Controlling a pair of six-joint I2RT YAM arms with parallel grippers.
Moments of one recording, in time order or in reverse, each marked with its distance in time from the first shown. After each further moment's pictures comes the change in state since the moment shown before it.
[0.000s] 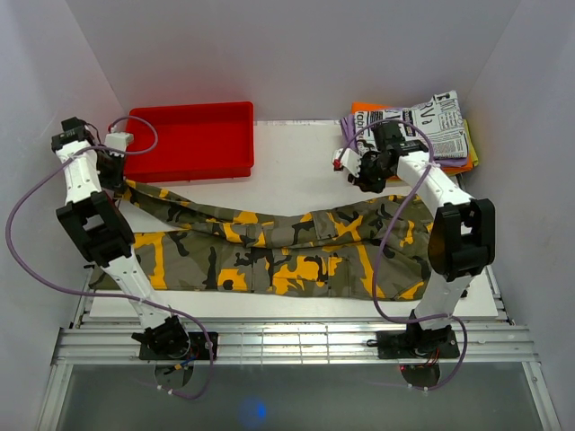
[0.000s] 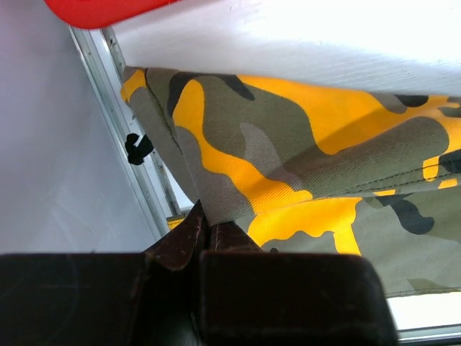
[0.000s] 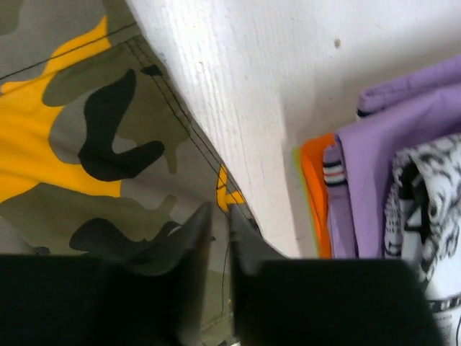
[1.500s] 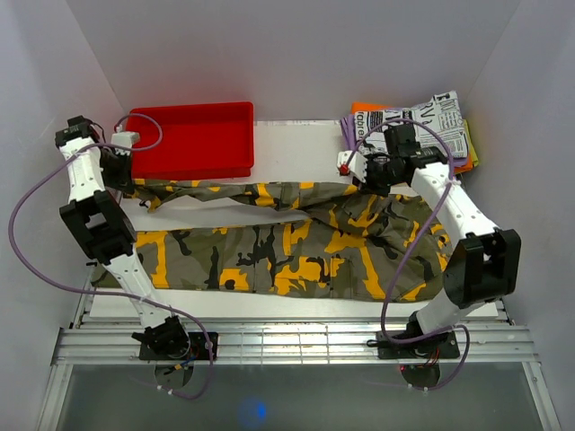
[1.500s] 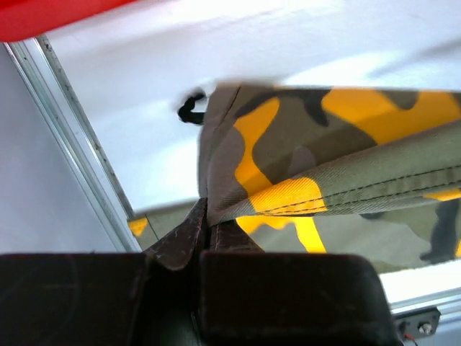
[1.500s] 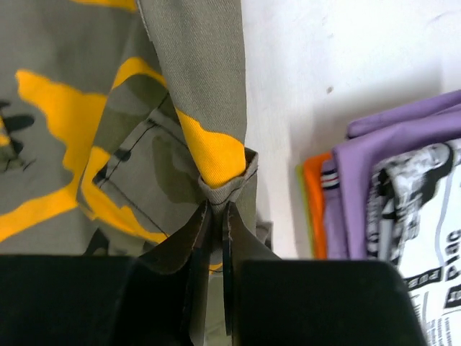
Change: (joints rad) left arm -0.023 0.064 0.087 -0.109 0.063 -0.053; right arm 0.023 -0.177 -0.042 -0.070 -0.127 -0.029
